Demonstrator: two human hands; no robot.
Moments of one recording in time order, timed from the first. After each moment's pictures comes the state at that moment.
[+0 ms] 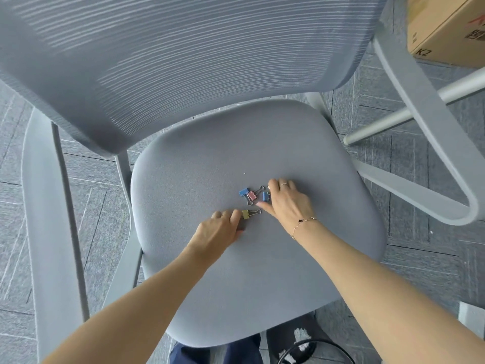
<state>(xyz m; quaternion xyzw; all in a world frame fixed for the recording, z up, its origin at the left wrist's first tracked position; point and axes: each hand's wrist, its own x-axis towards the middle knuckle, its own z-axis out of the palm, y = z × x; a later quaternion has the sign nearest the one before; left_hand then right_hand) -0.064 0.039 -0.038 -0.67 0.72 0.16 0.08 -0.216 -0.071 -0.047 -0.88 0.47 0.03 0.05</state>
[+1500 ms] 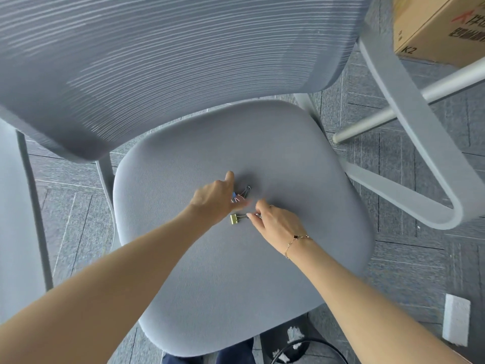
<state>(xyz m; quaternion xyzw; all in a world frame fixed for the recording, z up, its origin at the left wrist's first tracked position) -0.063 -0.046 -0.019 -0.73 0.59 0.34 0.05 -0.230 -0.049 -0.037 -0.86 0.45 0.07 0.22</state>
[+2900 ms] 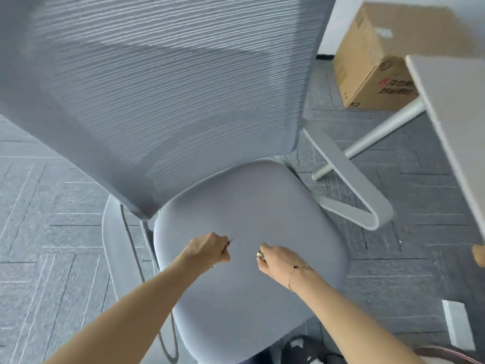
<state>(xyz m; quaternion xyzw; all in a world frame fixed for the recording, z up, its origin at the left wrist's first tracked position) -0.024 0.007 0.119 -0.68 0.61 0.40 0.11 -0.213 -0.007 0.097 -0.80 0.50 0.19 0.28</state>
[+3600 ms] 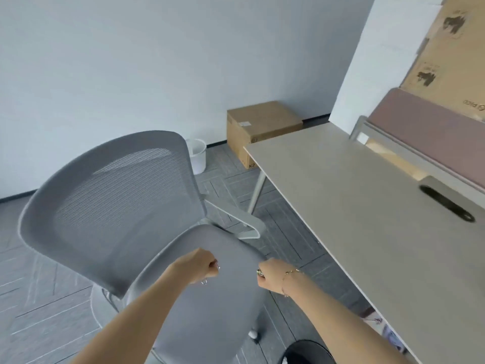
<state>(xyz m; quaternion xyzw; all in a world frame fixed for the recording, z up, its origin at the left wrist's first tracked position) -0.129 0.061 0.396 -0.55 0.76 0.29 0.18 -0.331 0.119 0.370 -0.70 0.65 0.12 0.27</state>
